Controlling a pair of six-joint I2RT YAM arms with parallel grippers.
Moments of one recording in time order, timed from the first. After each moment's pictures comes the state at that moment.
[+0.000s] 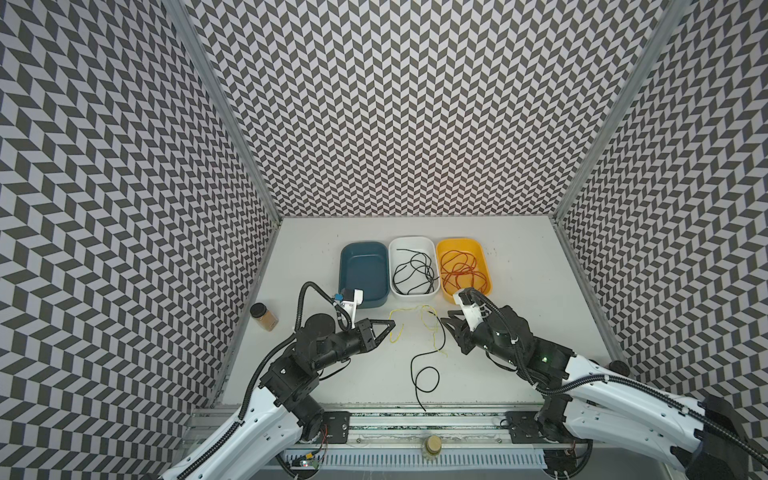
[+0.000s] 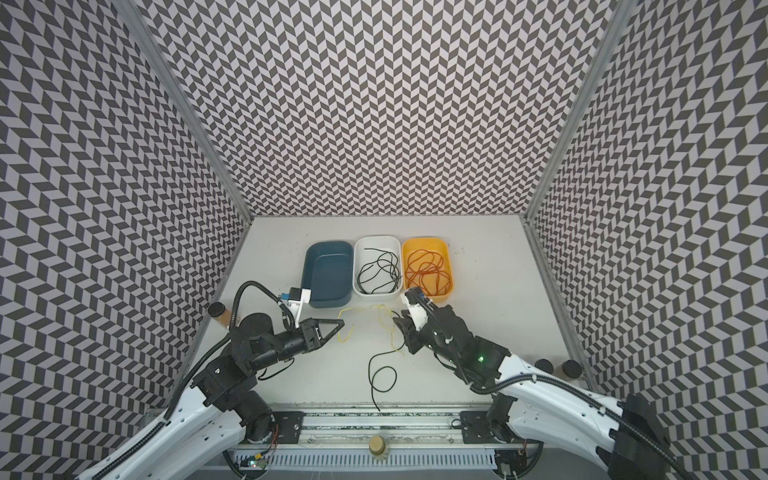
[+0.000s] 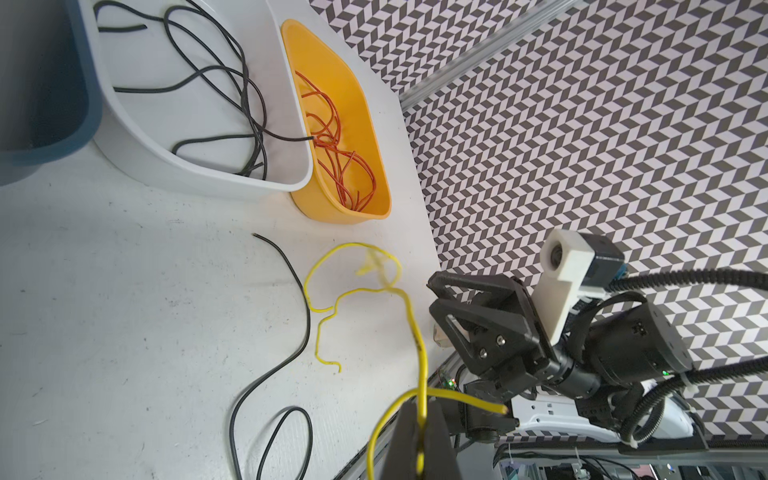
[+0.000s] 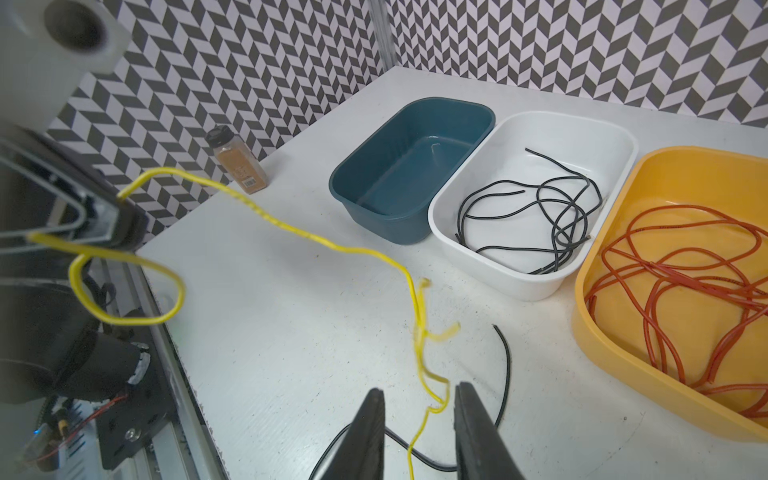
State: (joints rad) left arm -0.62 0.56 0.48 -0.12 0.45 -0.97; right arm 0.87 0.91 0.54 0.06 0.07 0.29
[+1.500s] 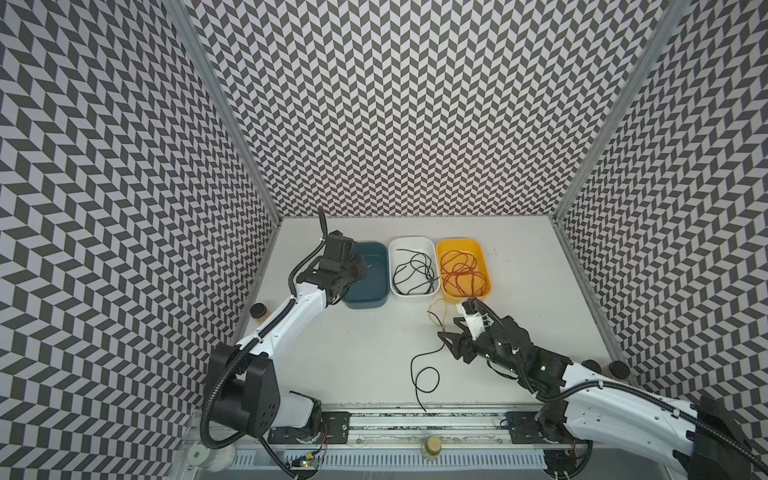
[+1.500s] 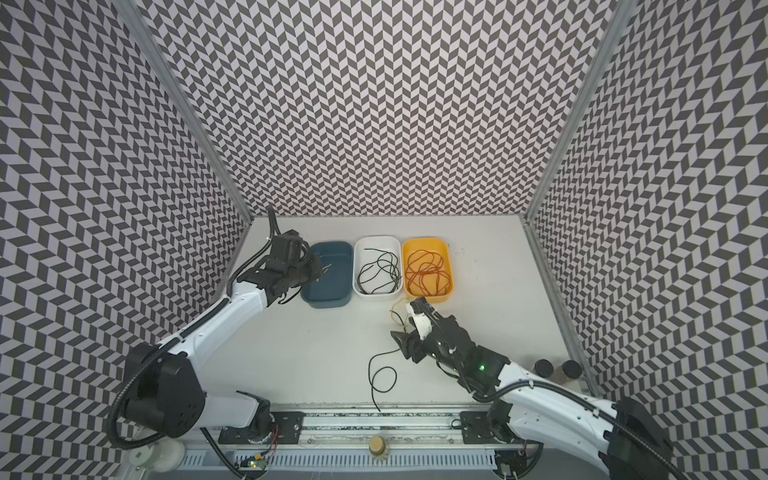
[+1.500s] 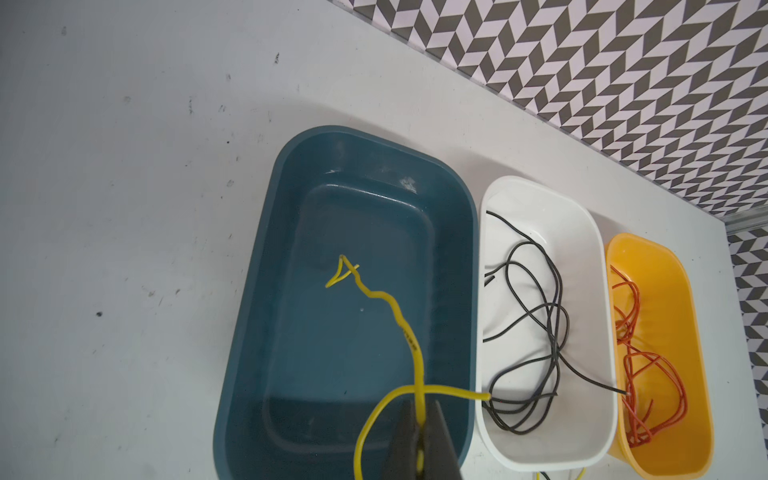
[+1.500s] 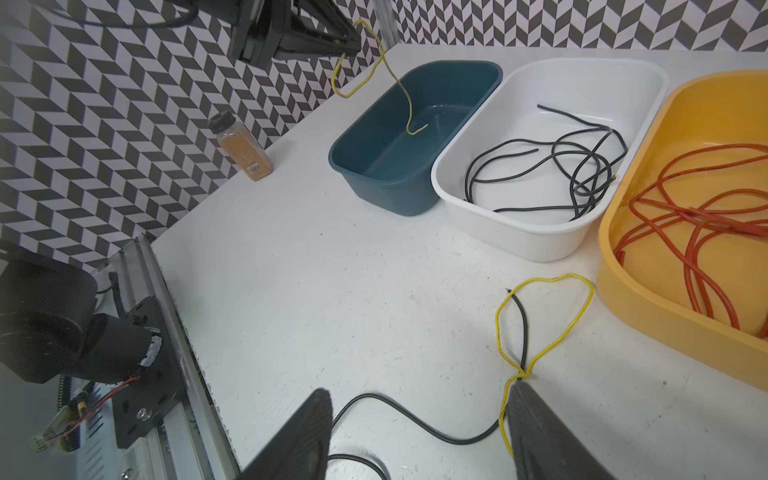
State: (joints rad) left arm -0.26 1.41 1.05 -0.32 0.07 -0.52; right arm 0.86 0.88 0.39 0.17 0.03 0.35
